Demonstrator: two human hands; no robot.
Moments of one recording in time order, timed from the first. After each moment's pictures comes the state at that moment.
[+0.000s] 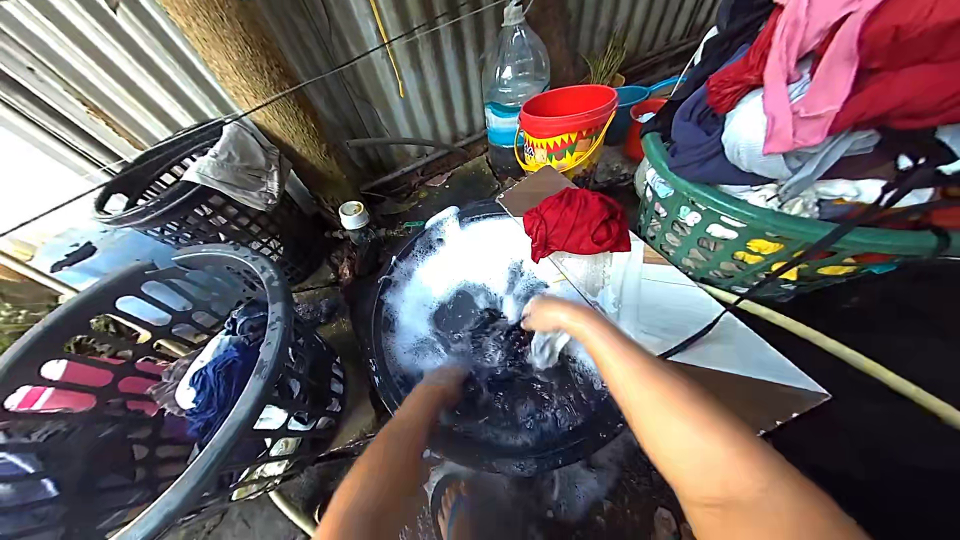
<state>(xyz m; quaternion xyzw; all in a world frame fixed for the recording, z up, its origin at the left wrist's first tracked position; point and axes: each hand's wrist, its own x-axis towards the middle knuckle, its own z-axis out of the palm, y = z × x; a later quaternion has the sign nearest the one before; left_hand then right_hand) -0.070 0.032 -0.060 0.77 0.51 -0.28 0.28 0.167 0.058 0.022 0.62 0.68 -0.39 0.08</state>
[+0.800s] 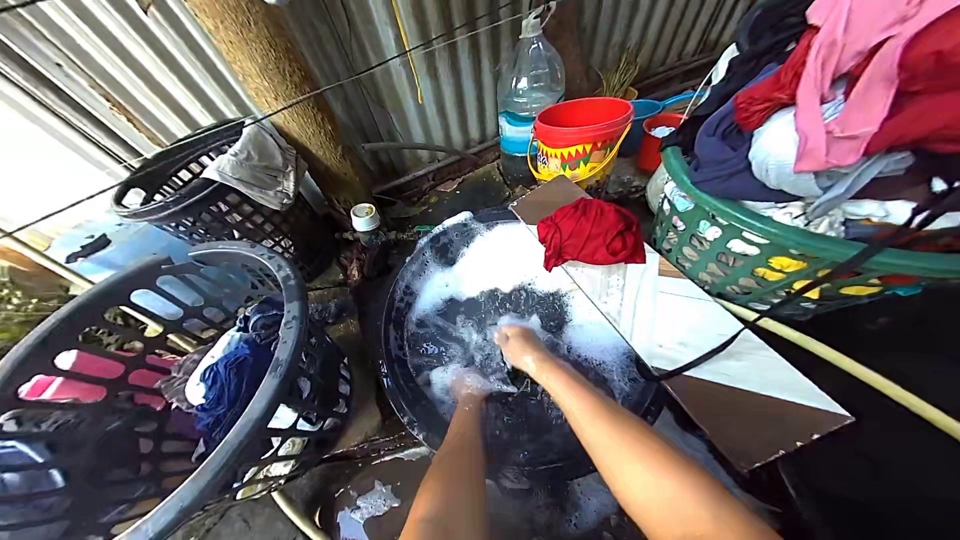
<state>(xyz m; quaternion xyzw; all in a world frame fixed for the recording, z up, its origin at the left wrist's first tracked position) -0.025 0.012 -0.106 0.52 0.78 0.00 0.35 0.103 0.031 -0.003 0.66 0.61 -0.42 -0.09</state>
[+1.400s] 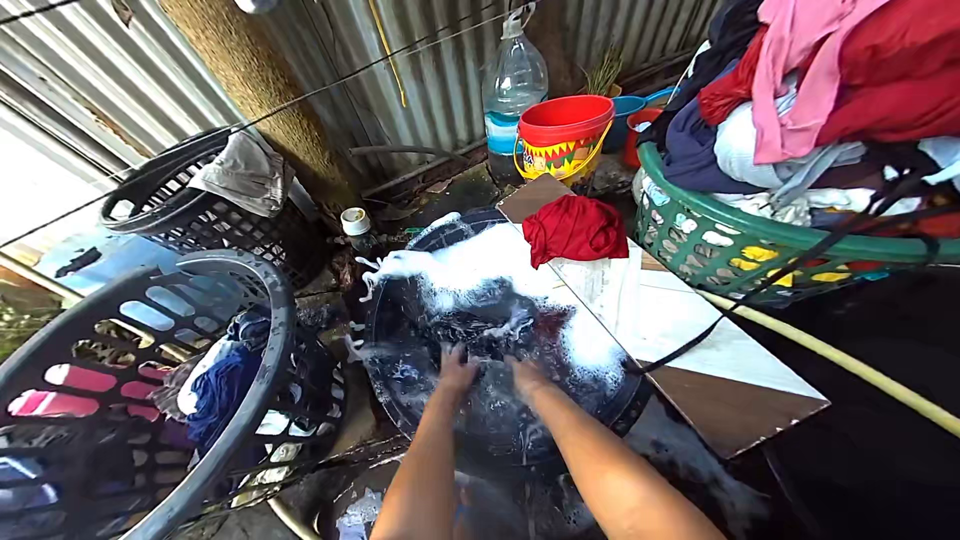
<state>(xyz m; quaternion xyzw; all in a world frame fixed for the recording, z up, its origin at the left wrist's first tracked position) -0.054 0.034 -0.100 0.54 0.68 0.17 0.46 0.112 0.003 -0.094 0.69 0.58 -0.44 -0.01</state>
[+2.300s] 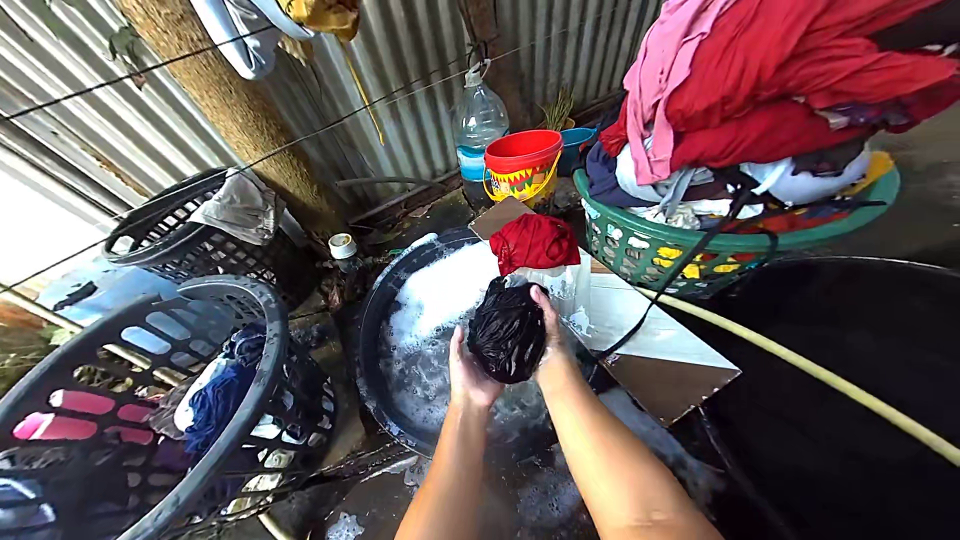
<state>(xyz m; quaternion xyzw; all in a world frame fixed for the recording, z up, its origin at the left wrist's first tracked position) 0.044 -0.039 0.019 0.08 0.31 0.50 0.80 0.168 -0.015 -0.001 0.24 0.13 -0.63 -0.72</state>
